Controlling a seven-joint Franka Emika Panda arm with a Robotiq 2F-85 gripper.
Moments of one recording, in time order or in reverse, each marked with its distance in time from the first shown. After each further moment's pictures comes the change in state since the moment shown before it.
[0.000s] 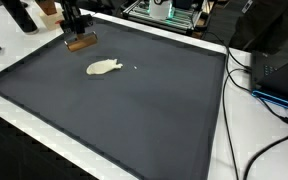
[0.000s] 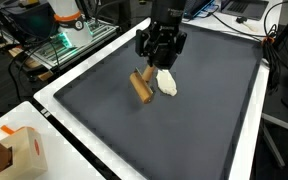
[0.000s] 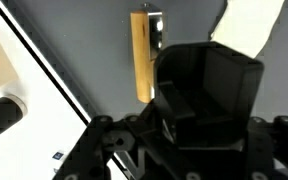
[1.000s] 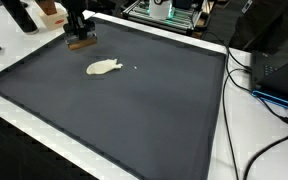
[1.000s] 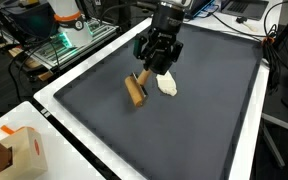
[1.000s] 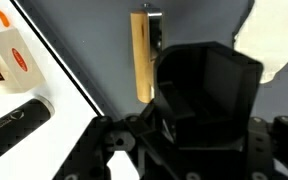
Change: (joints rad) arm 0.041 0.041 -0.010 0.000 -0.147 -0.042 0.183
